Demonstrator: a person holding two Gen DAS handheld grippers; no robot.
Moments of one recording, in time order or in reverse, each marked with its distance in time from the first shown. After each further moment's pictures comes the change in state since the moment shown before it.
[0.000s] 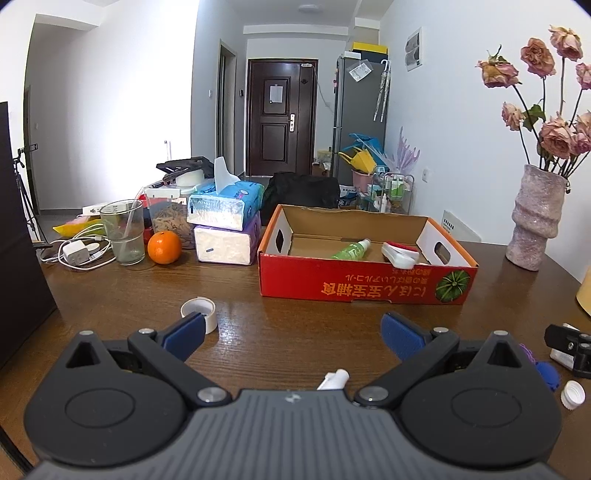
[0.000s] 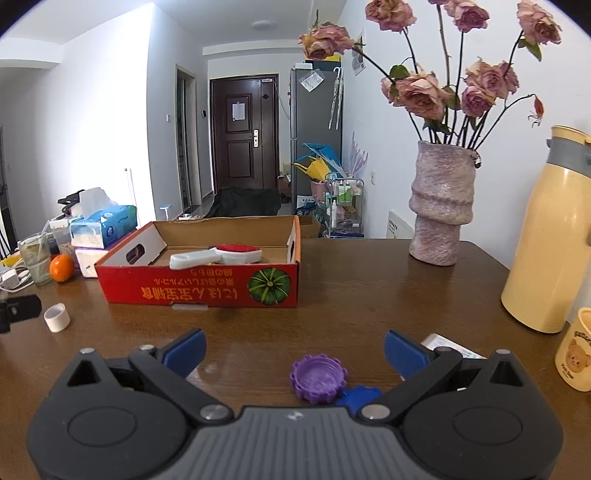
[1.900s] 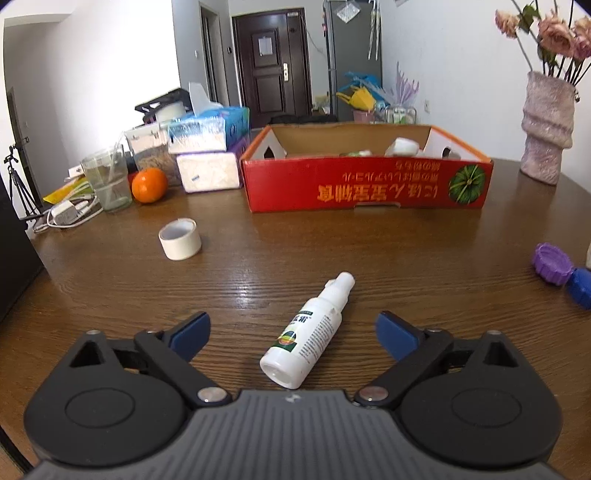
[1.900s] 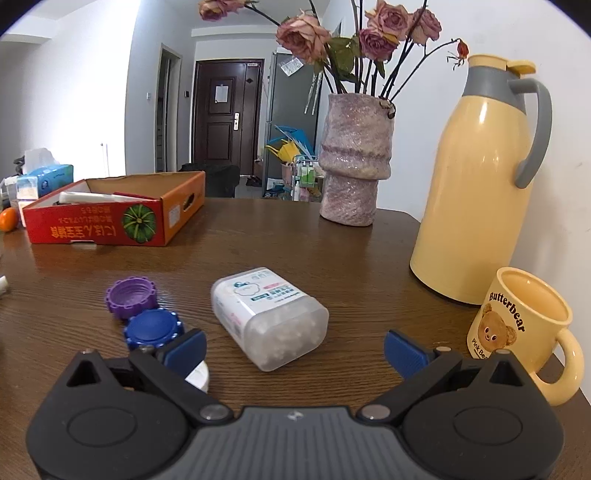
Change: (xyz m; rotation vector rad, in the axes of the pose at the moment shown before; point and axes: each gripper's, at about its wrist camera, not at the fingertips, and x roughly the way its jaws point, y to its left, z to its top) left arm 0.052 -0.020 -0.063 0.110 0.185 0.054; right arm 0.018 -0.160 -0.060 -0.054 0.046 -0.076
